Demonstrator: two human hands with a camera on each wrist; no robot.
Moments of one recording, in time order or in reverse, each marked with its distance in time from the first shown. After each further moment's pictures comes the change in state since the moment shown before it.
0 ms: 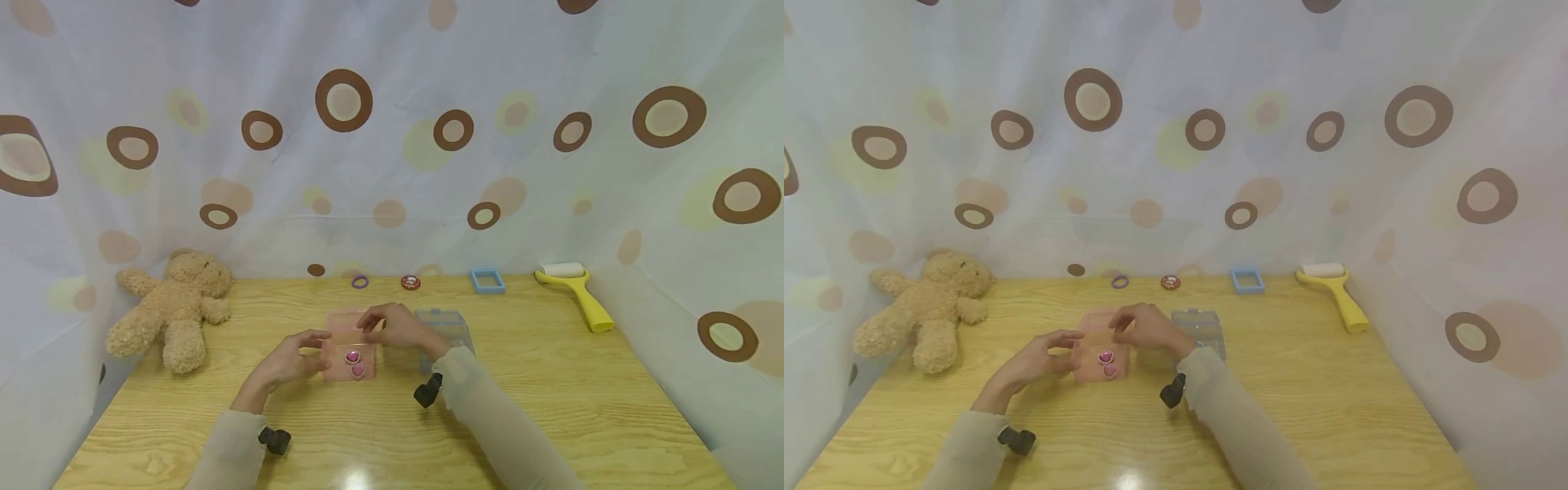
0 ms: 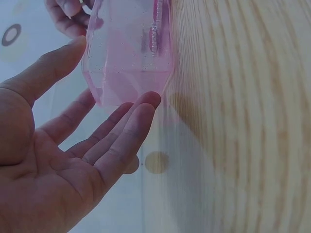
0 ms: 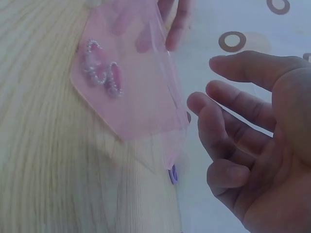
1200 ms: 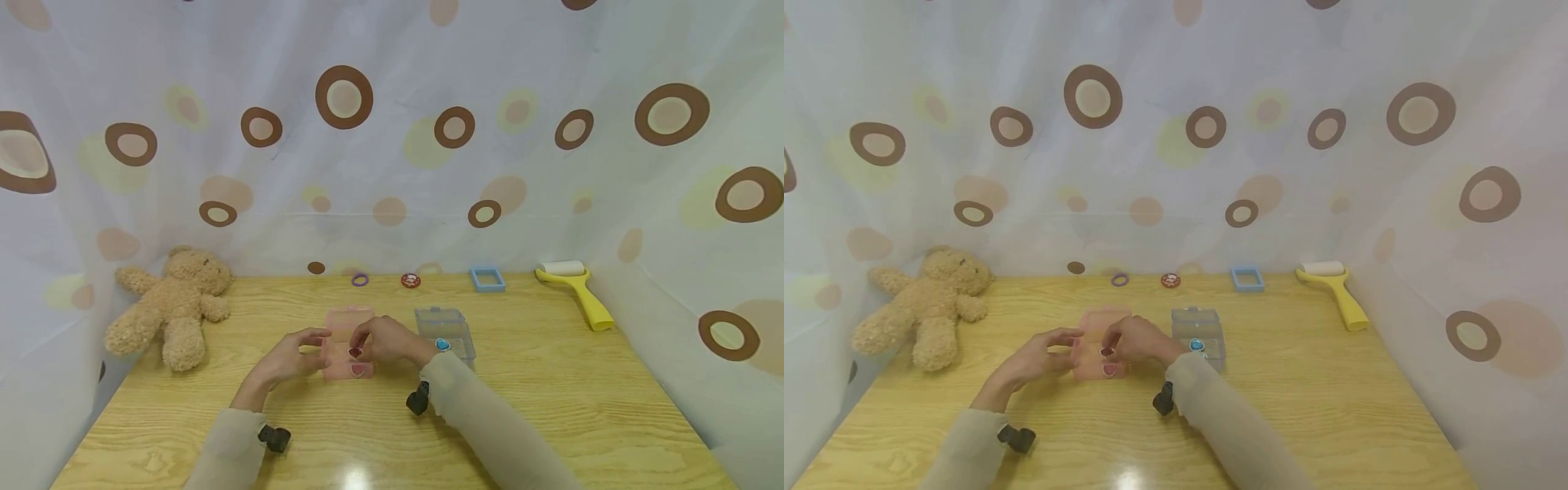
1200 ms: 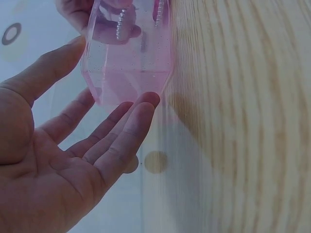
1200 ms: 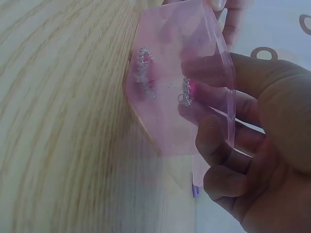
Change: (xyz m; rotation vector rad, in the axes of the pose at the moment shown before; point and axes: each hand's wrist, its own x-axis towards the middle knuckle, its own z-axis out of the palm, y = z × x) left_hand 0.002 -0.003 -0.001 0.026 0.001 -0.008; right_hand 0.008 -0.003 0.028 -0.124 -0.108 0.039
